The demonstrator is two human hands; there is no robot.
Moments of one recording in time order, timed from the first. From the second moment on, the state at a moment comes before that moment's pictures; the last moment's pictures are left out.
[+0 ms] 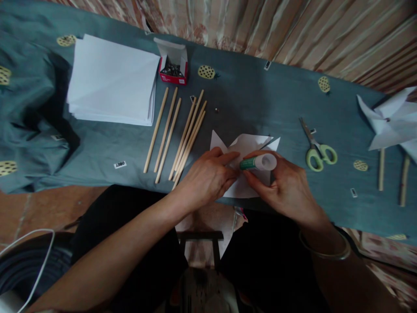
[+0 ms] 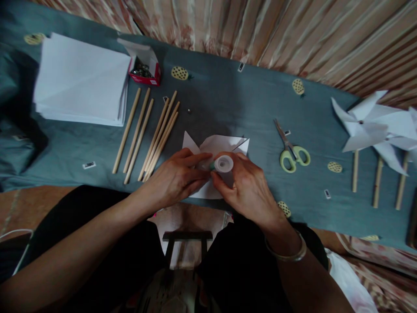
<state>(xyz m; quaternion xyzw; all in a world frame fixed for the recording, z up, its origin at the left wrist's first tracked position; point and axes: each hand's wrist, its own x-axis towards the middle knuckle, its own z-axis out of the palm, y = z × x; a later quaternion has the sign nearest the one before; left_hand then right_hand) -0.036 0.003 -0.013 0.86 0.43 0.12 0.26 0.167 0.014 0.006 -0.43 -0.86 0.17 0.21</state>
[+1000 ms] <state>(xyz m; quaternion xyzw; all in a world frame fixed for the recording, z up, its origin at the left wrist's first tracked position) -0.036 0.002 -0.013 0.86 0.43 0.12 0.26 0.164 0.015 0.010 -0.47 -0.84 0.15 0.21</state>
